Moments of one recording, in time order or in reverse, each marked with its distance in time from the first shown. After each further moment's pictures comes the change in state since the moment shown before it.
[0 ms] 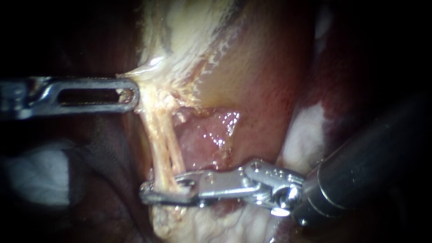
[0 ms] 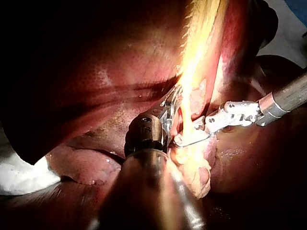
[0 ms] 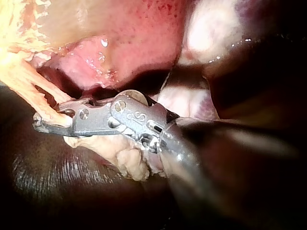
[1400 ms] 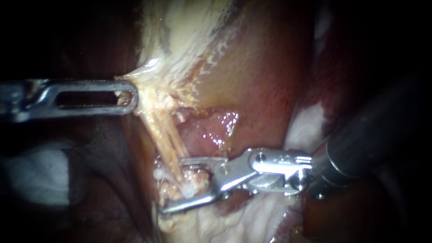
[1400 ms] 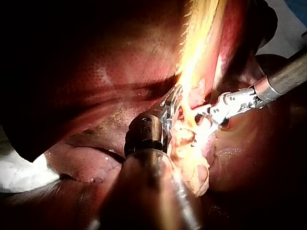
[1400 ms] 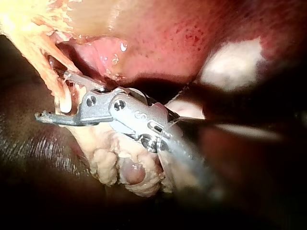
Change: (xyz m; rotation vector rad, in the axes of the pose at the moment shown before) right arm 0.002 0.001 -0.002 -0.026 0.039 -0.264; left arm 0.000 0.000 -0.001 -0.004 -0.002 -0.003
